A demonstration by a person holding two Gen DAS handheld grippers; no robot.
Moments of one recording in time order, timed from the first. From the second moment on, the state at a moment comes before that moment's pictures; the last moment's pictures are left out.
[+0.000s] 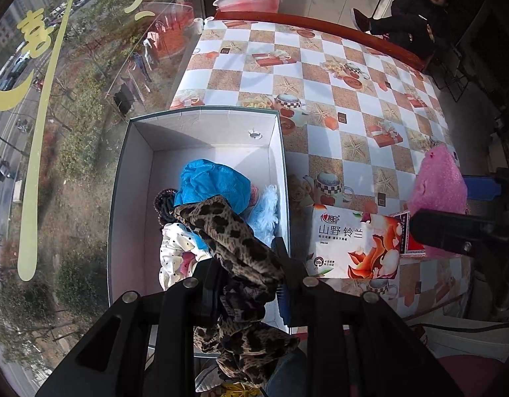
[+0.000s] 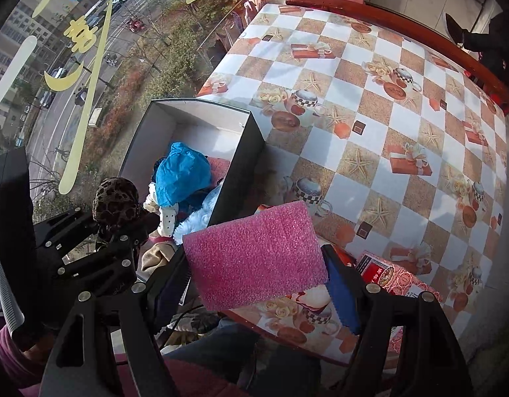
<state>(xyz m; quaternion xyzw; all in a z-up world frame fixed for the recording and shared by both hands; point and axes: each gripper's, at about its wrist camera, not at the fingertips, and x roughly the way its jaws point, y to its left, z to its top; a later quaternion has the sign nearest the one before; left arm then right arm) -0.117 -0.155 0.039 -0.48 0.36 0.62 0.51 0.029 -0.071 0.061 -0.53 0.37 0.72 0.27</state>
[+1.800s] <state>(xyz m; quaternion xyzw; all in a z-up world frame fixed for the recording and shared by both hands) -0.168 -0.167 0.017 -0.52 0.34 0.65 0.44 -0.052 -0.068 0.045 -0.55 0.35 0.73 0.22</state>
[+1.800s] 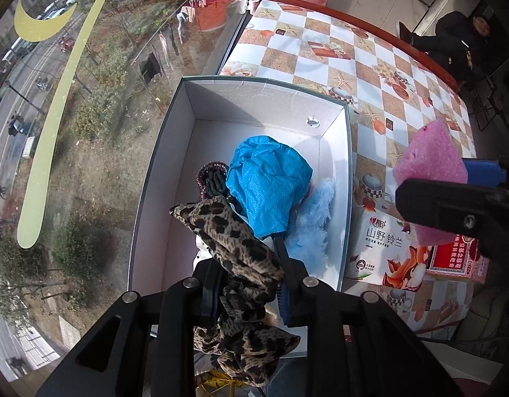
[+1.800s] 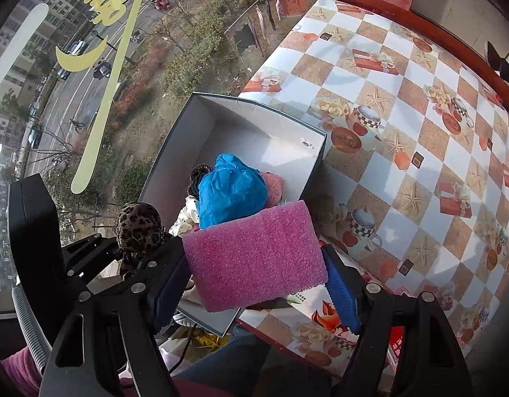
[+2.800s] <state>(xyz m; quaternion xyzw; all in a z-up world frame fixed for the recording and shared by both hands) -0.181 -0.157 0.000 -0.54 0.34 0.65 0.42 -0.078 -0.045 0.029 -0.55 0.35 0.72 0.23</state>
